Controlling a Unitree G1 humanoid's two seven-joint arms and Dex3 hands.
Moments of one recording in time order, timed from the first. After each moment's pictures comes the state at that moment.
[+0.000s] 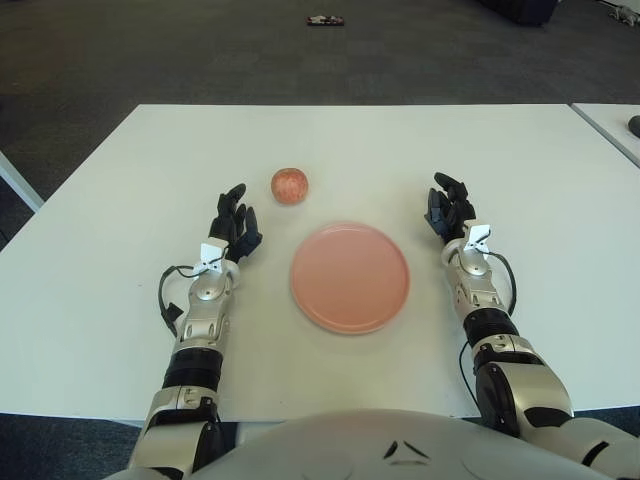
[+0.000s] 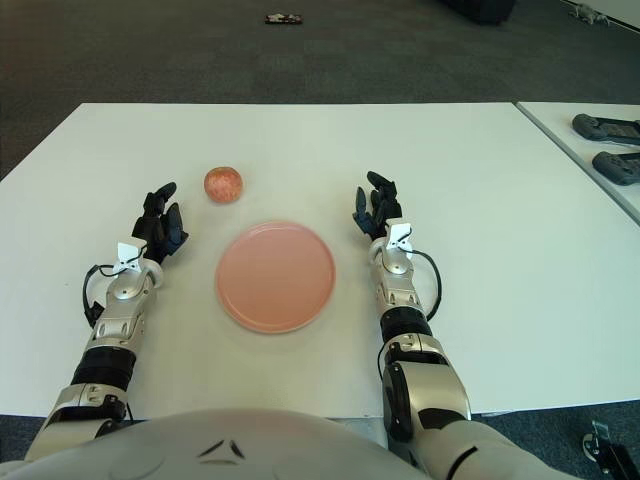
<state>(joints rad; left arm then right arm) -0.12 0.10 0.12 0.37 0.00 -0.19 0.01 -0.40 -0.05 -0.15 0.81 0.06 -0.32 -0.06</state>
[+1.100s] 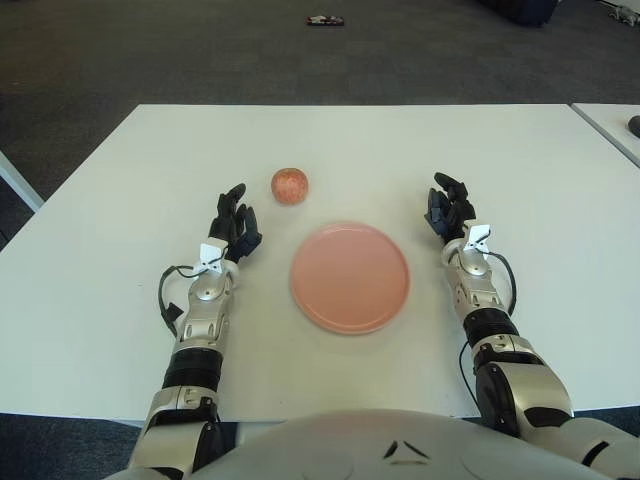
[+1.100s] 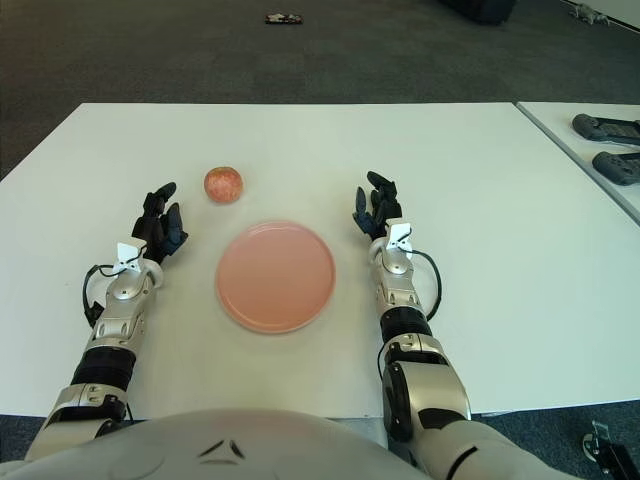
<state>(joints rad) -0.12 0.10 0.12 0.37 0.00 -0.19 0.01 -0.40 -0.05 -0.15 0.81 0.06 -0.32 -0.06</state>
